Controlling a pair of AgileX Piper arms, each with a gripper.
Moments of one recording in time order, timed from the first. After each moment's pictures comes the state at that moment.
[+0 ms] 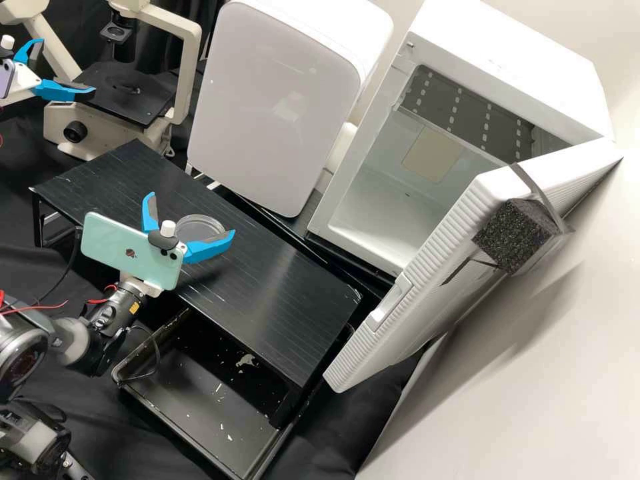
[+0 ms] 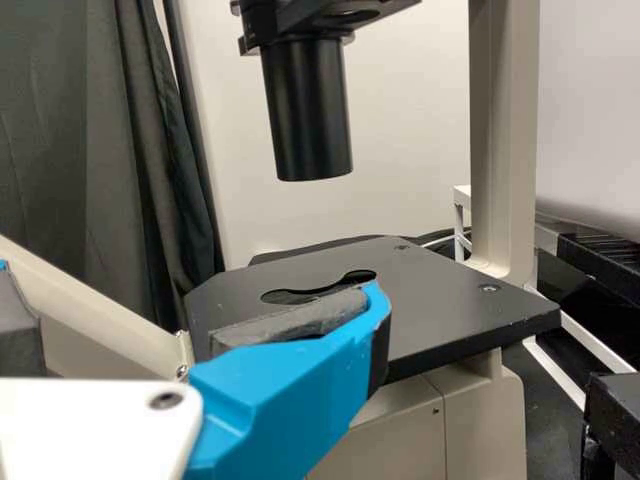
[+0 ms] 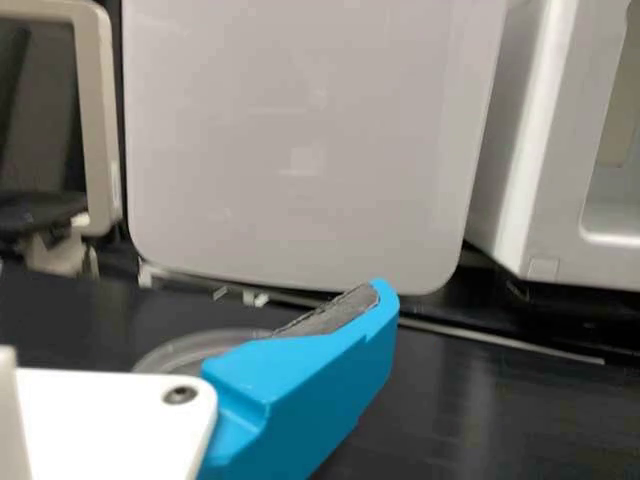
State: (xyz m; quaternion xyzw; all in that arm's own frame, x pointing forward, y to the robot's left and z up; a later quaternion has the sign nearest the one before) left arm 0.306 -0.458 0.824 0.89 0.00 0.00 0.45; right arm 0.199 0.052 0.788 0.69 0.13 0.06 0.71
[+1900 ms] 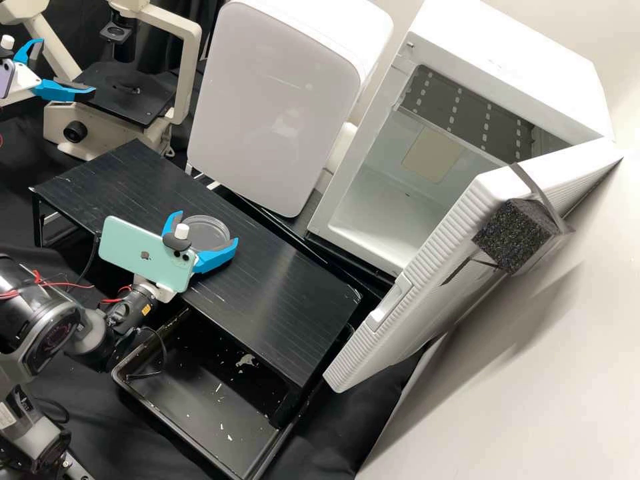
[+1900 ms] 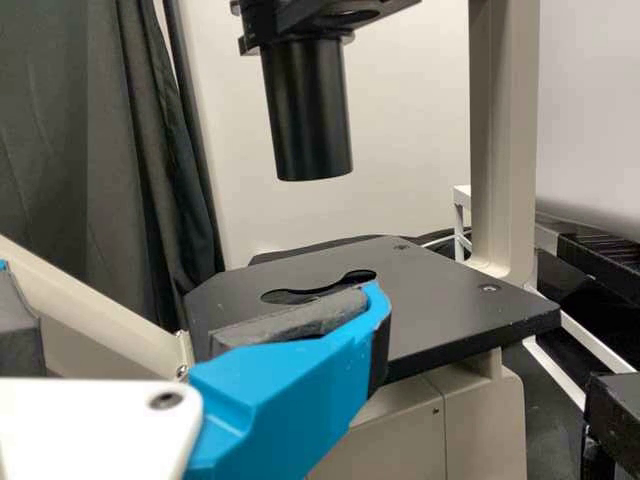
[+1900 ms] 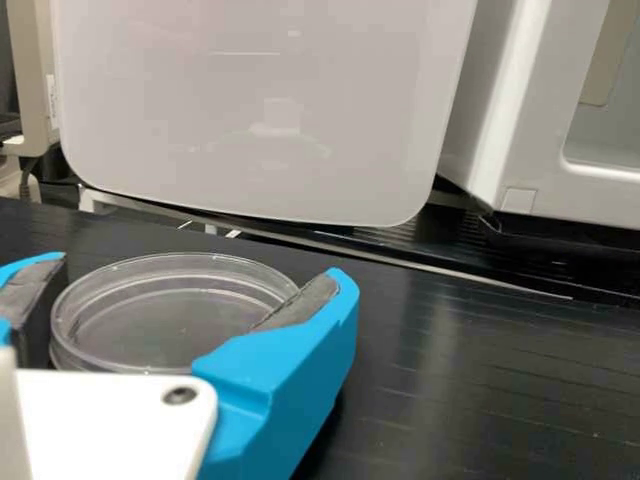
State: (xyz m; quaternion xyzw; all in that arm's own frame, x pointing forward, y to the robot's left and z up) left arm 0.306 -0.458 0.824 0.89 0.00 0.00 0.45; right arm 0.217 0.037 0.780 0.67 0.10 0.02 0.74
